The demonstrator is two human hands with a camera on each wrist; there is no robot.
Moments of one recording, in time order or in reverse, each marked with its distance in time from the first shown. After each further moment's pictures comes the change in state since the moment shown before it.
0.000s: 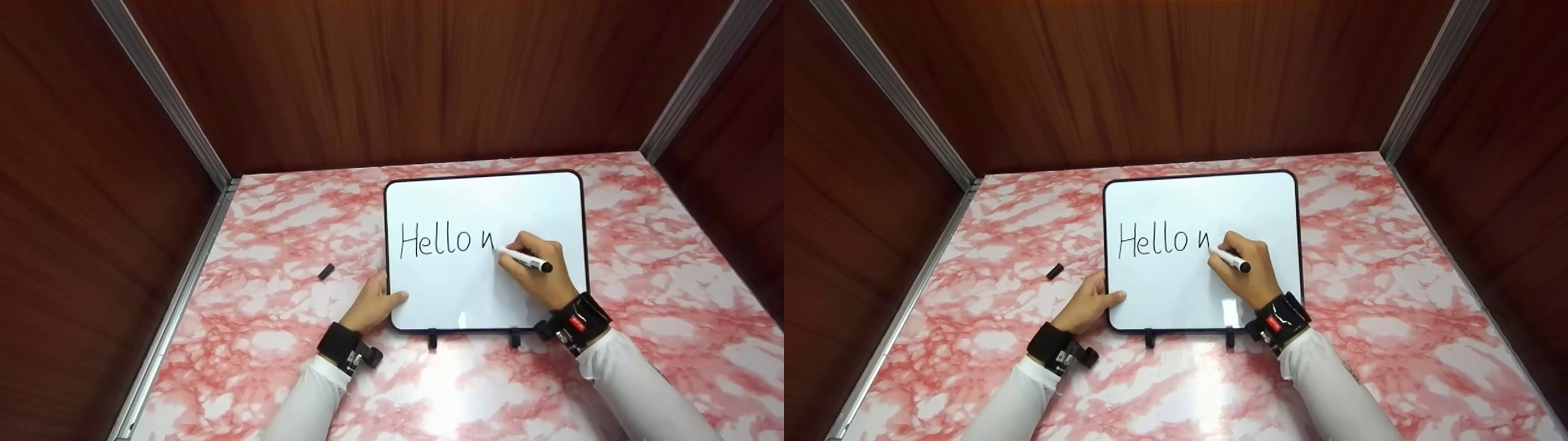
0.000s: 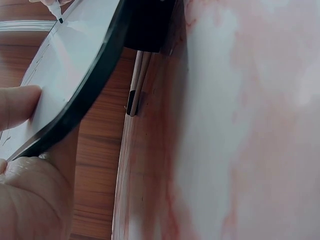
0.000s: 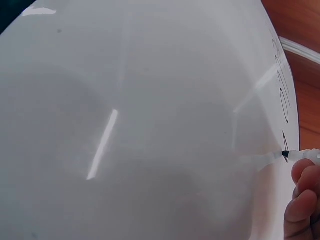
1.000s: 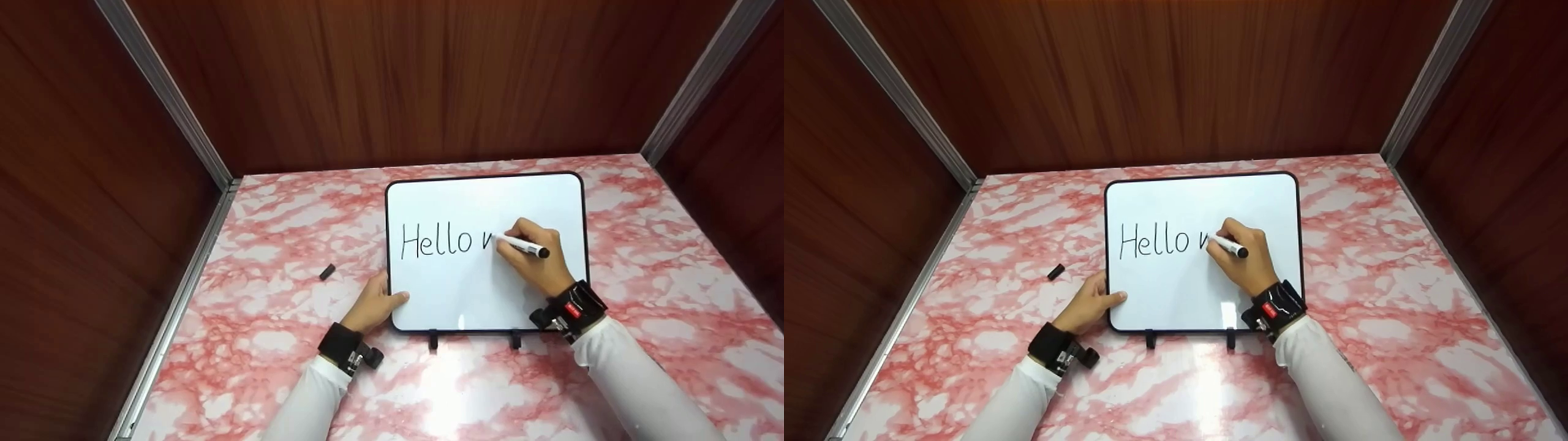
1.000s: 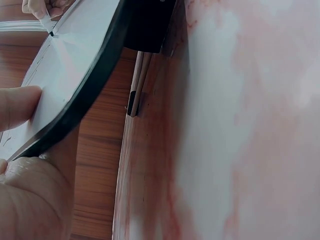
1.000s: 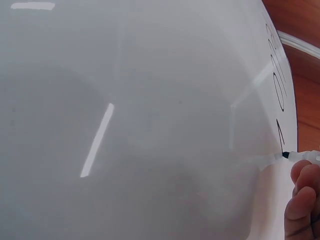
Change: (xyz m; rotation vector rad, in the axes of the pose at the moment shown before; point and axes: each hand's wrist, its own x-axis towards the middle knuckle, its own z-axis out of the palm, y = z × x) left_hand 0.001 -0.001 0.000 -0.020 -0.013 0.012; right_hand 0.027 -0.030 0.000 0.016 0.051 0.014
